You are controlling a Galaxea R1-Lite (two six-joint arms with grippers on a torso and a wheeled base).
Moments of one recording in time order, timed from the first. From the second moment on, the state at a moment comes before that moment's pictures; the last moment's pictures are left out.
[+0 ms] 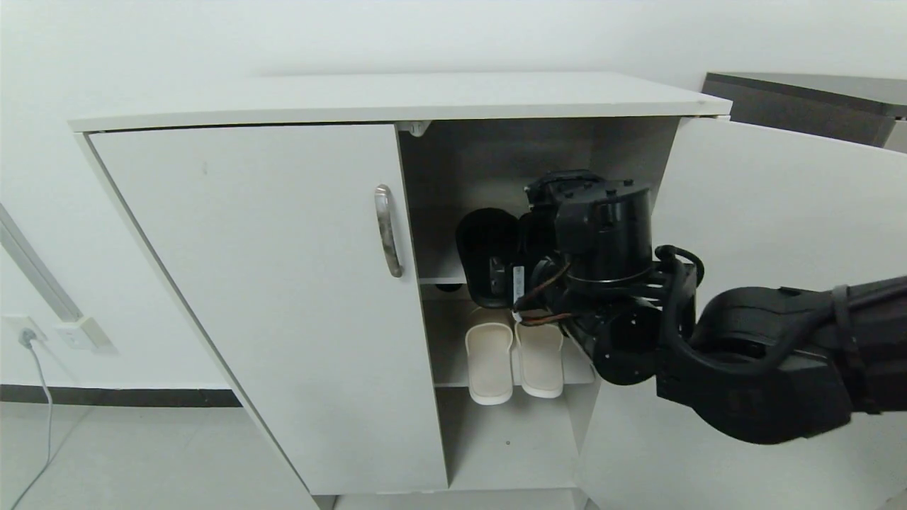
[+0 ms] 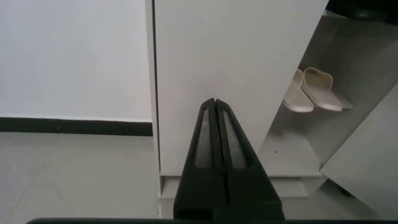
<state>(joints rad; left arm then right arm) 0.00 0.00 0.00 0.00 0.01 -0.10 0.90 1.88 -1.26 -0.43 -0.69 0.16</state>
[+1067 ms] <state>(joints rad) 0.00 0.00 0.00 0.00 0.01 -0.10 0.95 1.80 -1.02 -0.60 -0.66 0.15</state>
